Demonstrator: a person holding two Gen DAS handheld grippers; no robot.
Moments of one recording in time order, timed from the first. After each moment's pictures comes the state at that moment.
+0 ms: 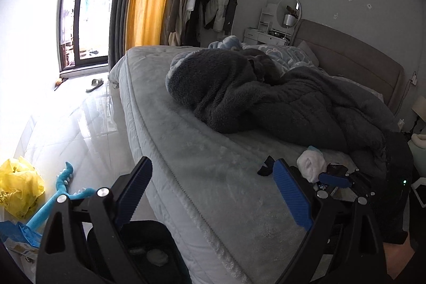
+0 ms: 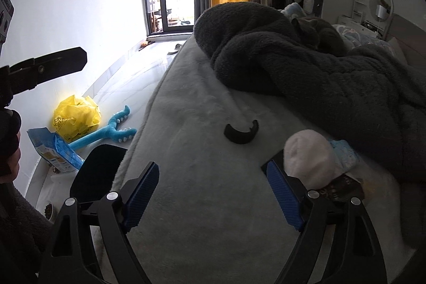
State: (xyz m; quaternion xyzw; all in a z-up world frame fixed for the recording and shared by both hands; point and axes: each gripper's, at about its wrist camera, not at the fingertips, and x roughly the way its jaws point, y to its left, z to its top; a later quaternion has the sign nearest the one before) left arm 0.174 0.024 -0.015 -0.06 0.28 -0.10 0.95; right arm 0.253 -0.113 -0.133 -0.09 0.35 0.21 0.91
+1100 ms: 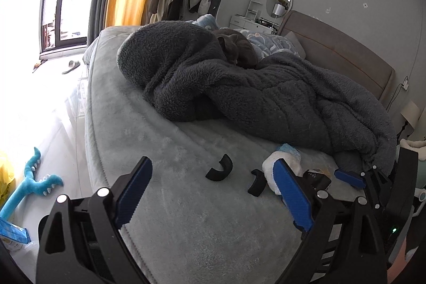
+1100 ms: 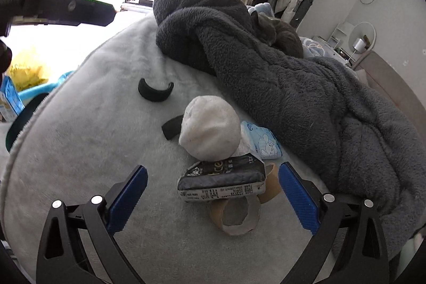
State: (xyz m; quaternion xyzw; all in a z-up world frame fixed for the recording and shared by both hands) left arm 0.220 -0.055 -0.045 -0.10 0.32 -0.14 0.93; right arm 0.258 -0.172 -0.155 -0.25 0.34 0.10 0.90
